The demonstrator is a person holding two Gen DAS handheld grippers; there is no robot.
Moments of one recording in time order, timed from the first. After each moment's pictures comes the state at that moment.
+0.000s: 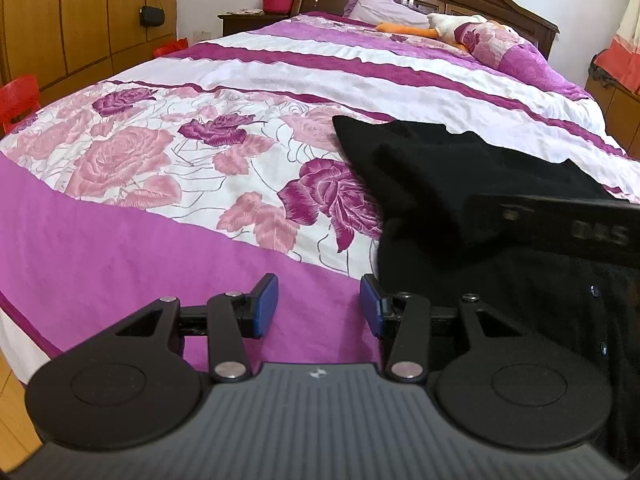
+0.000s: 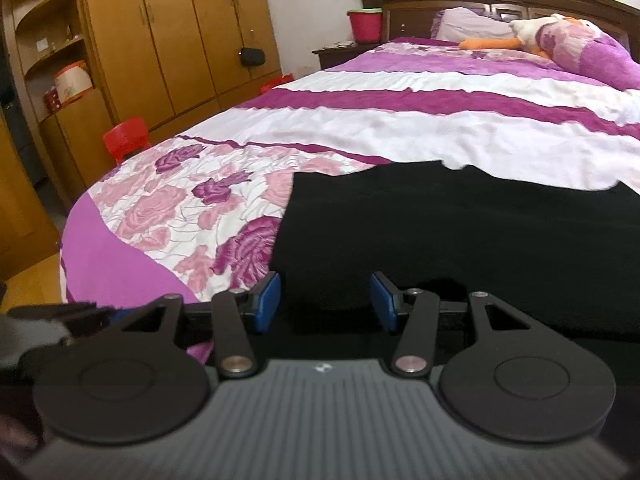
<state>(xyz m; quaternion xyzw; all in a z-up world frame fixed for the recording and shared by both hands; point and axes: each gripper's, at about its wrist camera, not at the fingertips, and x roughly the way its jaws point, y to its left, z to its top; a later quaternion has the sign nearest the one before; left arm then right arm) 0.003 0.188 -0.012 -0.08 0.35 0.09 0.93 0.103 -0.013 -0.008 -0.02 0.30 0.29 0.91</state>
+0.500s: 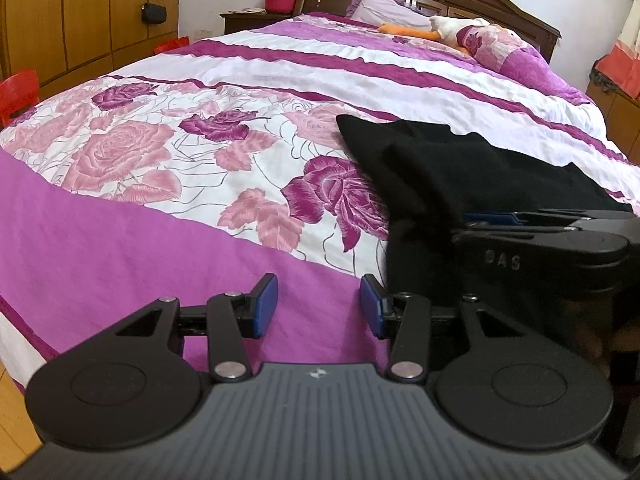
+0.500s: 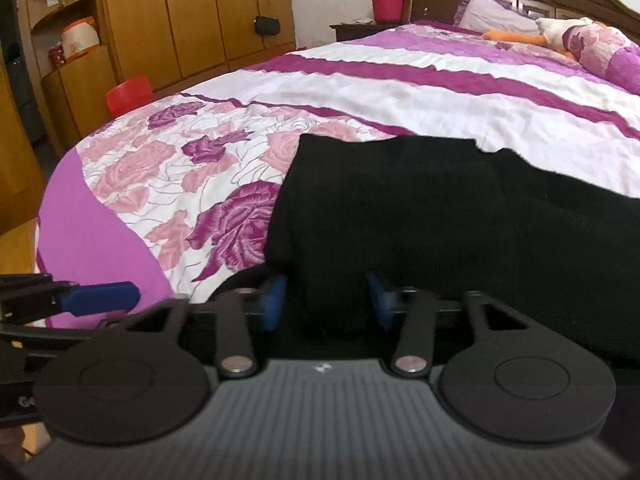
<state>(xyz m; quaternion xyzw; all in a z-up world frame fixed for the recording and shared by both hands) 0.007 0.193 -0.018 -0.09 0.34 0.09 0.93 0.127 0.014 -0.043 -0.07 0.31 0.30 0.90</state>
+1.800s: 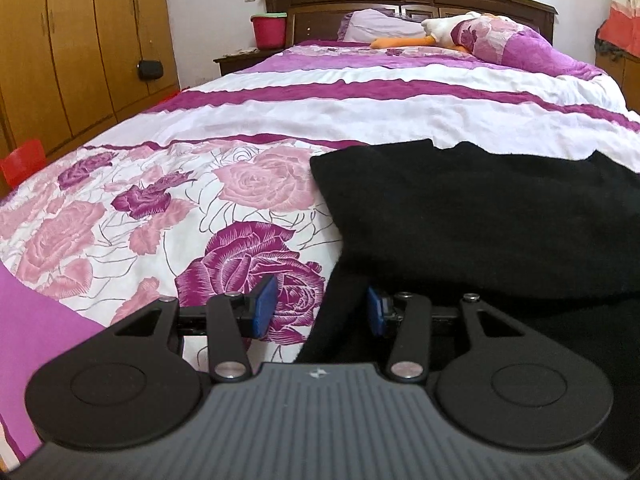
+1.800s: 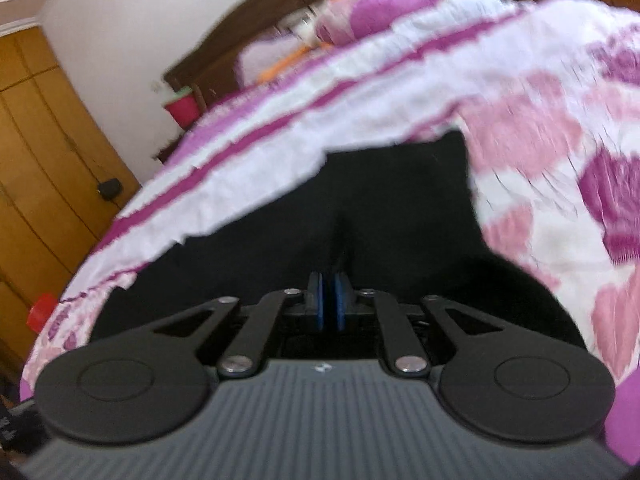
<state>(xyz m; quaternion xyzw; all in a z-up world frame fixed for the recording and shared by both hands) 0.099 0.128 -0.036 0.01 0.31 0.13 0.94 0.159 -0.256 -0.053 0.22 0.29 0.08 0.93</state>
